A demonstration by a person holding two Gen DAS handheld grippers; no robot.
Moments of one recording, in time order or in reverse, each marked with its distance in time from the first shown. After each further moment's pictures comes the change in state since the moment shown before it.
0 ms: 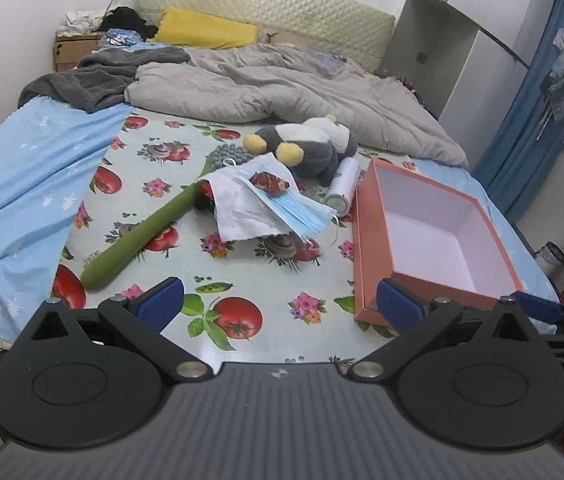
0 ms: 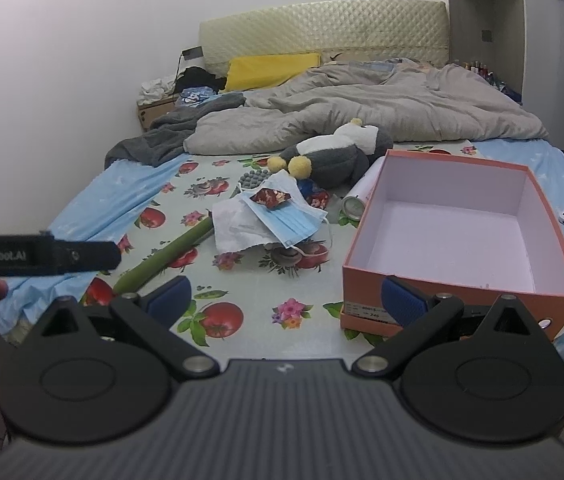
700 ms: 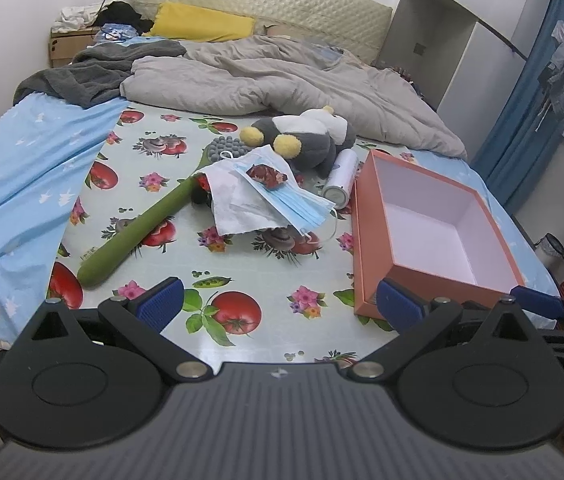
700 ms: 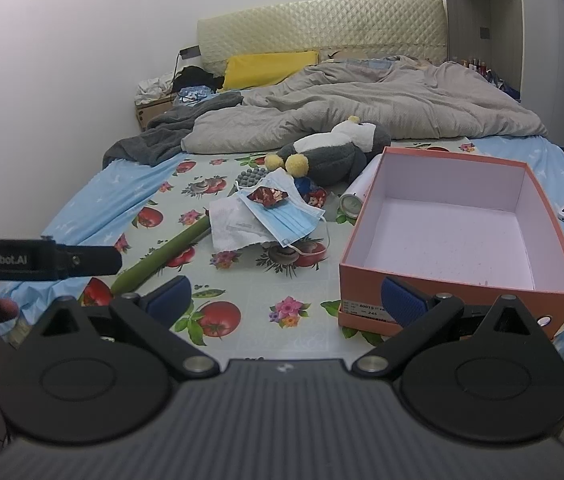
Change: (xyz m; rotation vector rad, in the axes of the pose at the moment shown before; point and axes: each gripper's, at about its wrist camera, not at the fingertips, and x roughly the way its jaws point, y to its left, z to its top) left arm 0.007 -0.004 0.001 0.009 0.024 -0.002; right arm 0.002 -0.001 -0.002 0.007 0.006 -0.001
